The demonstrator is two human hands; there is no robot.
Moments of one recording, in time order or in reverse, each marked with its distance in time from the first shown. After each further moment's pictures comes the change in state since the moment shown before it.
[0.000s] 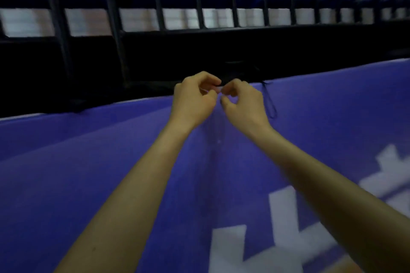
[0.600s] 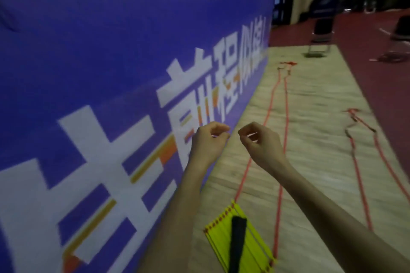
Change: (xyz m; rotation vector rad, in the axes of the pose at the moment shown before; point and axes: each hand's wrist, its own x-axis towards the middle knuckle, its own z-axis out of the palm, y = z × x) left_hand -0.331 0.243 0.291 -0.694 -0.875 -0.410; right_hand -0.350 0.109 -0.410 -0.543 0.068 0.749
